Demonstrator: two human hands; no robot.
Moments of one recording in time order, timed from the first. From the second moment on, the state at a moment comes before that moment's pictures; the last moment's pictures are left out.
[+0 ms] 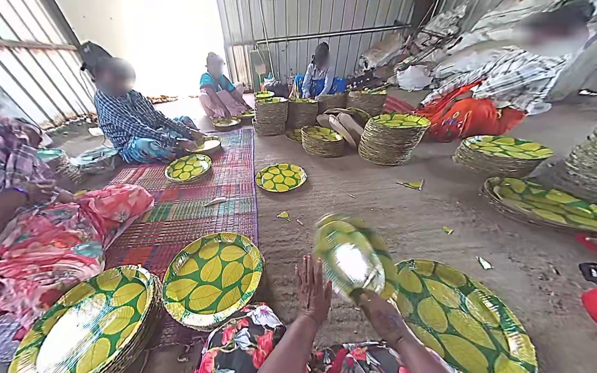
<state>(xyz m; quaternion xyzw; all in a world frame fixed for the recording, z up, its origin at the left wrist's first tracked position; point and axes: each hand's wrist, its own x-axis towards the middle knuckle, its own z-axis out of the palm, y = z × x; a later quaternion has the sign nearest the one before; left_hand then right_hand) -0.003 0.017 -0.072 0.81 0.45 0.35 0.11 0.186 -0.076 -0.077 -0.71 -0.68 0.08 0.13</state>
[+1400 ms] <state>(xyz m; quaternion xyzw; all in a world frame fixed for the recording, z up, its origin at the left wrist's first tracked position) -0.001 0.014 -0.100 0.88 0.40 -0.16 0.22 0.206 -0.070 -0.070 -0.90 -0.34 0.26 -0.11</state>
